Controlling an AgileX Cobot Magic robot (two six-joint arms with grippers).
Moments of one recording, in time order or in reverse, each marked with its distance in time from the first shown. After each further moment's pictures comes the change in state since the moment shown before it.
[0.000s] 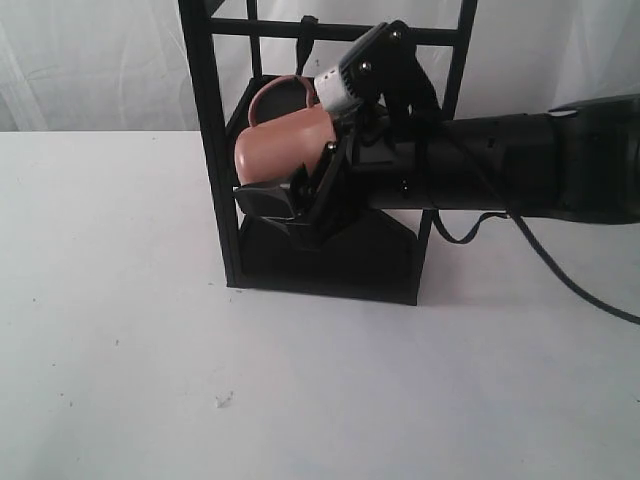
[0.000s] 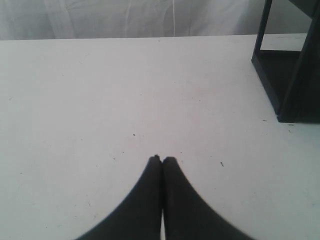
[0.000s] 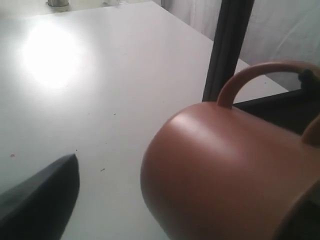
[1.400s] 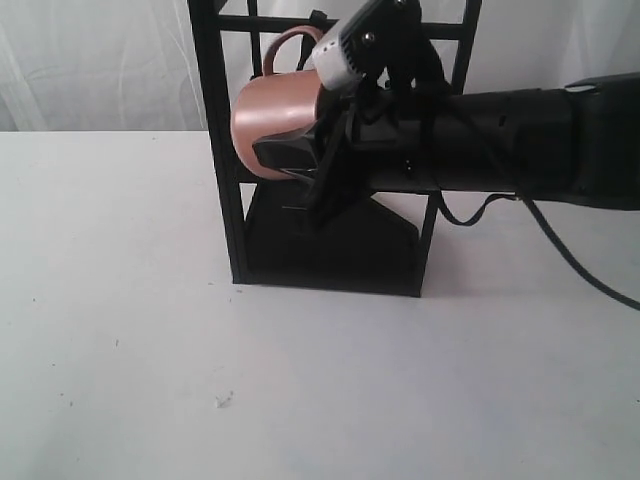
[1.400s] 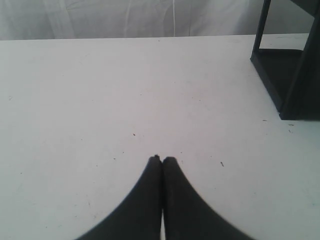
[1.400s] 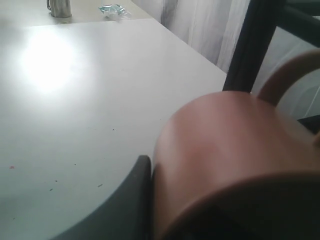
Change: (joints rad) left arm 0.000 0.000 0.000 0.000 0.000 0.000; right arm 0.009 -0.048 -0.023 -0.017 -0.010 -0.009
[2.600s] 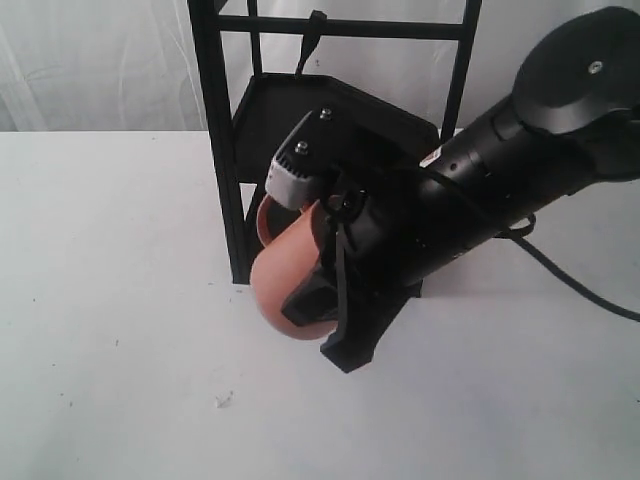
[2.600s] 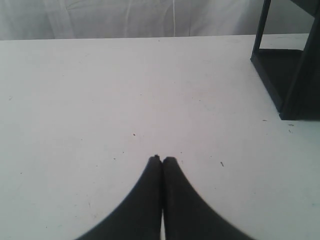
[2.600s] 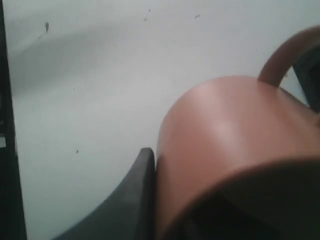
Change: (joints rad) left arm 0.000 0.000 0.000 0.000 0.000 0.000; right arm 0.091 -0.005 -0.103 -1.009 0.267 0.919
